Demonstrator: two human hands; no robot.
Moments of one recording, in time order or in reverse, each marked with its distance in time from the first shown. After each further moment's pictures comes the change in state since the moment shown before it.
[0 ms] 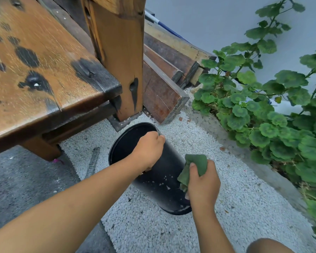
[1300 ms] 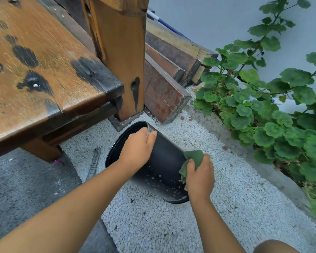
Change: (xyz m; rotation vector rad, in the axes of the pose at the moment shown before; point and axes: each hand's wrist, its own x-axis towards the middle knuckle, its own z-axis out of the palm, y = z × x) left_hand 0.012 -0.043 -0.017 0.155 0.227 0.239; right_hand 0.025 0.011 0.039 -0.247 -0.005 -0.032
